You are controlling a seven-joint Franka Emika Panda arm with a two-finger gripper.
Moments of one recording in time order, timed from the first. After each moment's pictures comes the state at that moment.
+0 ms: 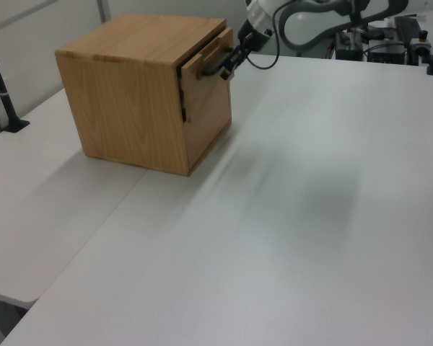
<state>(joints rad) -0.03 0.48 0.04 -1.45 0.04 2.59 -0.01</state>
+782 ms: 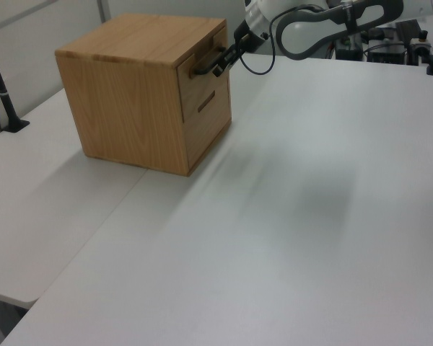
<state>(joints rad) -0.03 0.49 0.04 -1.46 0.04 2.68 0.01</state>
